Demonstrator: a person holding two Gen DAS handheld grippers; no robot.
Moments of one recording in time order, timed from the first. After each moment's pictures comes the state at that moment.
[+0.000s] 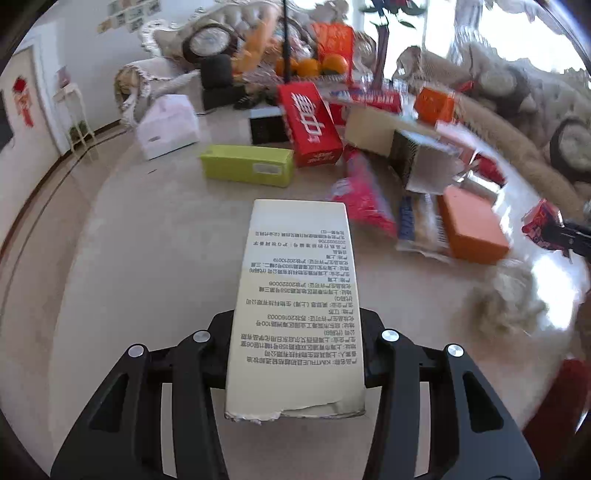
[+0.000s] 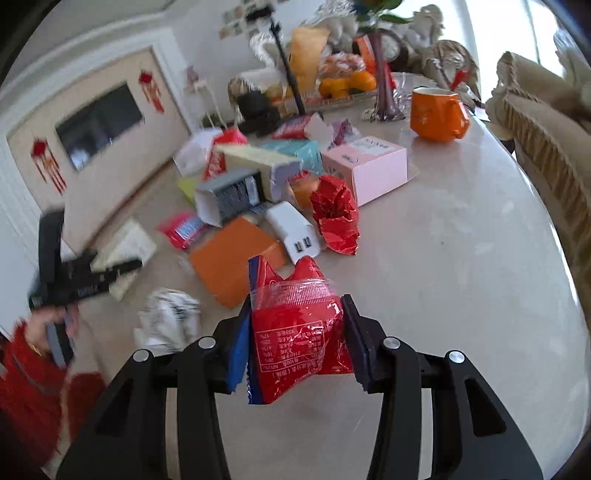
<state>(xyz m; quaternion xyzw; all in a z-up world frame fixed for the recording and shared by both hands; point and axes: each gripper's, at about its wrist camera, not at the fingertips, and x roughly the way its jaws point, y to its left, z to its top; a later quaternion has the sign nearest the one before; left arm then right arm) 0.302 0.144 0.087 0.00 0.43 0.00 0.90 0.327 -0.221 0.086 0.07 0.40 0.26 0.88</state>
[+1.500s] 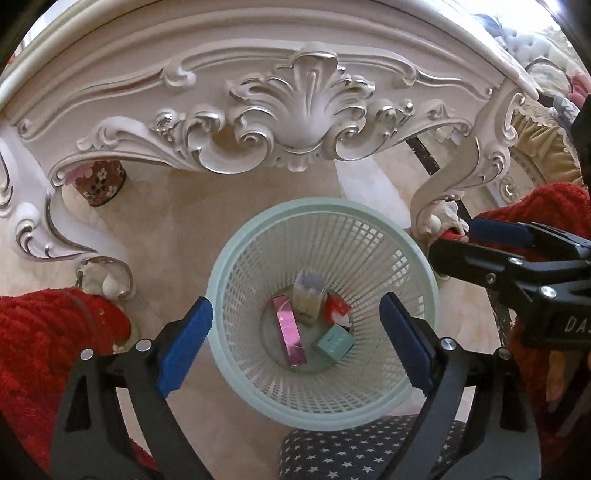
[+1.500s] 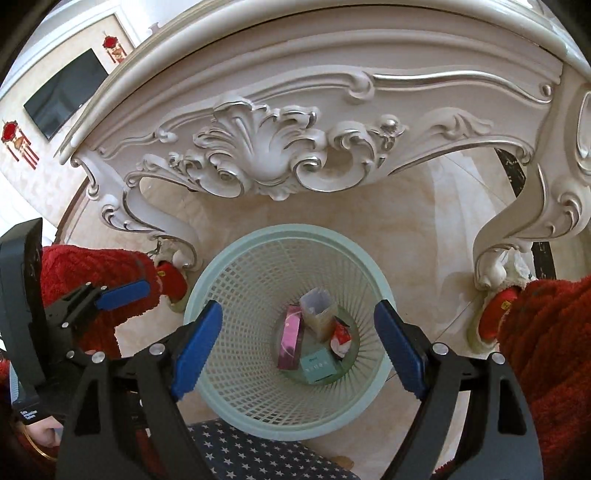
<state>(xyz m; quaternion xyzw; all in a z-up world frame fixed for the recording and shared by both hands) 0.075 0.006 -0.101 -0.02 0.51 -0.04 0.86 0.089 -0.169 -0.083 0.05 0.51 0.20 0.84</state>
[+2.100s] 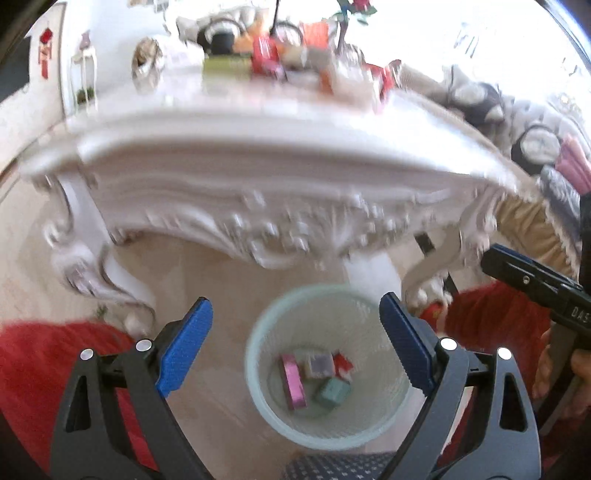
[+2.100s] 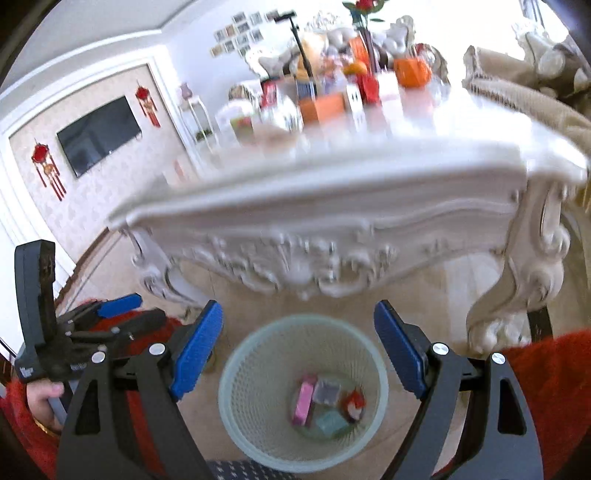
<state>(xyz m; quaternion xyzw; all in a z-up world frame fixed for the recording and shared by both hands) 0.056 0.062 -0.002 -0.07 0.39 -0.02 0.92 0.079 -0.190 0.016 0.08 0.36 0.23 0.90</state>
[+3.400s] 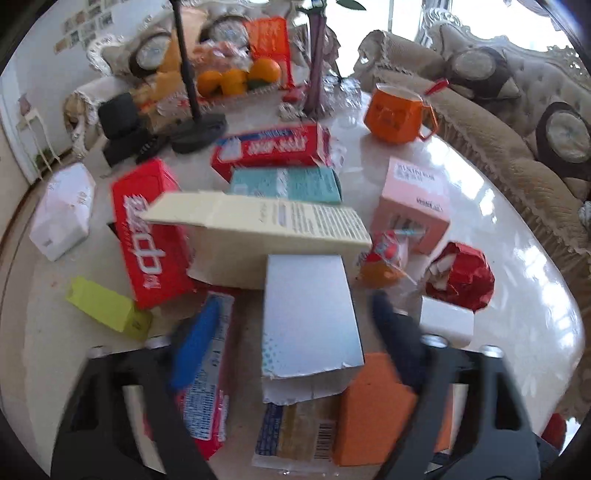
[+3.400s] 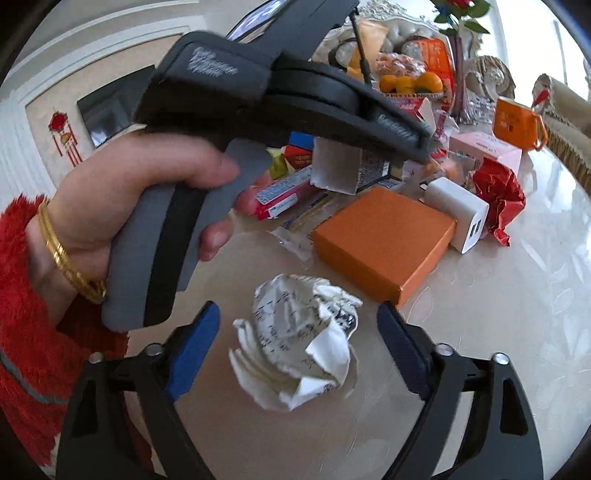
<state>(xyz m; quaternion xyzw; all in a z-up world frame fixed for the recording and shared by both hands) 0.463 0.025 0.088 0.04 0.46 -0.07 0.89 0.307 -0.103 0.060 0.03 0.39 0.30 0.87</state>
